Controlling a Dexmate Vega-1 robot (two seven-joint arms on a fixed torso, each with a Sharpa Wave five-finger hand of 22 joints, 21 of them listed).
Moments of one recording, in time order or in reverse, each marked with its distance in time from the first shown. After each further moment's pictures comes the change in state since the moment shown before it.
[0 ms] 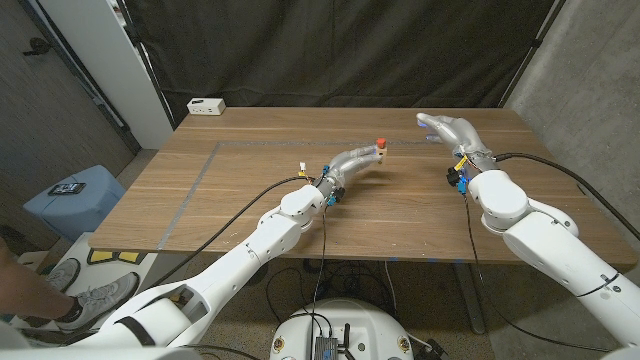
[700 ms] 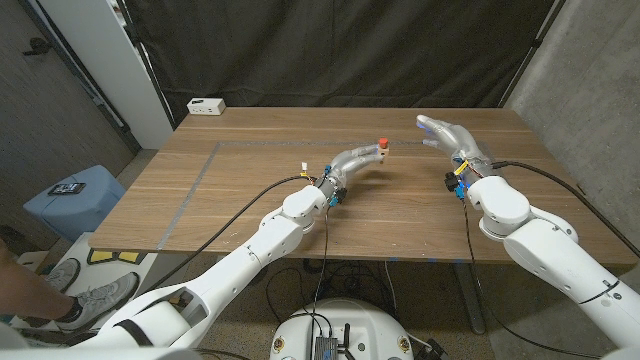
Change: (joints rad) left arm 0.013 0.004 0.010 -0.032 0.044 -0.008 0.044; left_hand 0.007 -0.001 -0.002 -0.002 -0.001 0.000 0.000 -0.001 0.001 0.000 0.000 0.000 -0.001 0.000 0.000 0.000 0.000 -0.009 -0.002 0.000 0.000; right arm -0.032 0.009 0.007 0.013 0.101 0.074 0.035; right_hand -0.065 0.025 -0.031 0.022 -0.006 -0.116 -0.012 -0.136 -0.002 -0.187 0.014 -0.044 -0.028 -0.161 0.065 -0.022 -0.005 -0.128 0.021 0.000 0.000
